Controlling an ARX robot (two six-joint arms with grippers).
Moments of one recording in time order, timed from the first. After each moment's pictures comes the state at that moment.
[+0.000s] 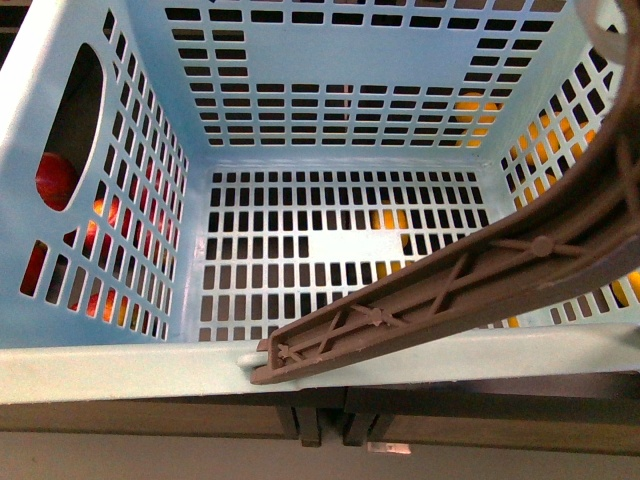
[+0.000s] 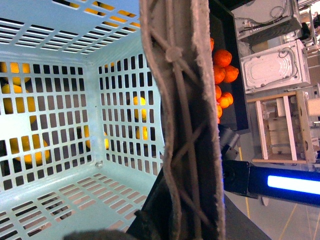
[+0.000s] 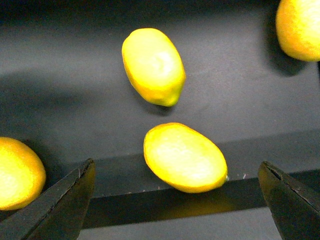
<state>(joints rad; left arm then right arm) -0.69 1.51 1.10 -0.09 0.24 -0.89 -0.44 2.21 0.79 0.45 -0.16 -0.28</state>
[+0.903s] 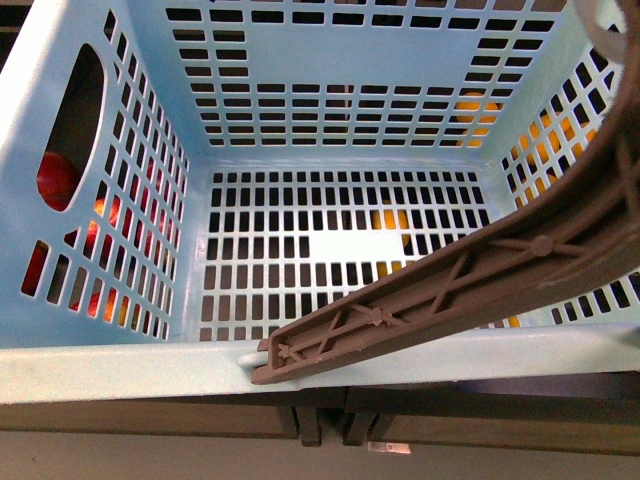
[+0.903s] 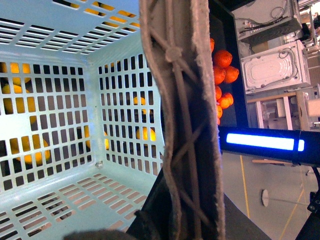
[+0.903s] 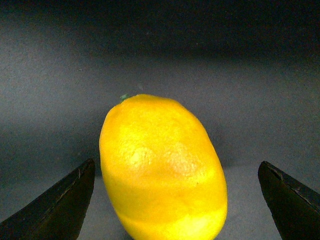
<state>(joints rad) -0.69 1.51 1.10 -0.09 0.24 -0.89 -0.33 2.56 1.25 0.28 -0.02 -0.30</state>
